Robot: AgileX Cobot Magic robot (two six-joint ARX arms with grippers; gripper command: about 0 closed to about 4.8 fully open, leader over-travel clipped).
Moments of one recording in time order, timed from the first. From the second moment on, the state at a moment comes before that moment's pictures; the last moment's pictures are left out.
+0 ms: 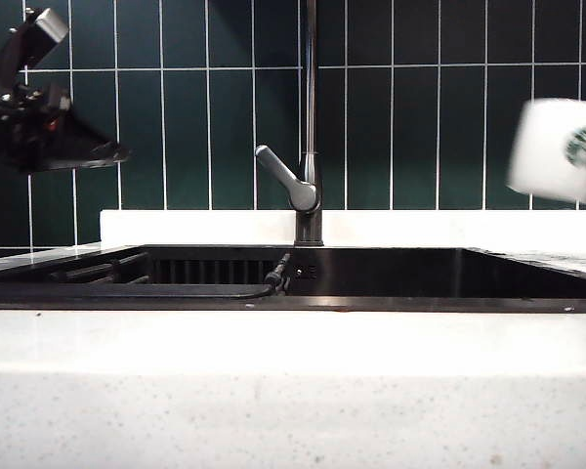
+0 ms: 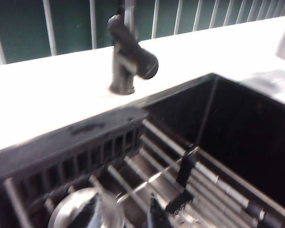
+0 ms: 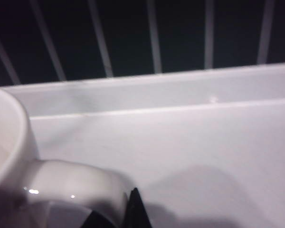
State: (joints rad) left arm -0.02 1.43 0.62 0.67 0.73 0.08; right arm -0.27 1.57 0.67 0.86 -0.27 0.09
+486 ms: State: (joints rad) left arm -0.09 1.77 1.05 0.60 0.81 -0.02; right arm 0.02 1.57 1.02 0.42 -0.44 0.08
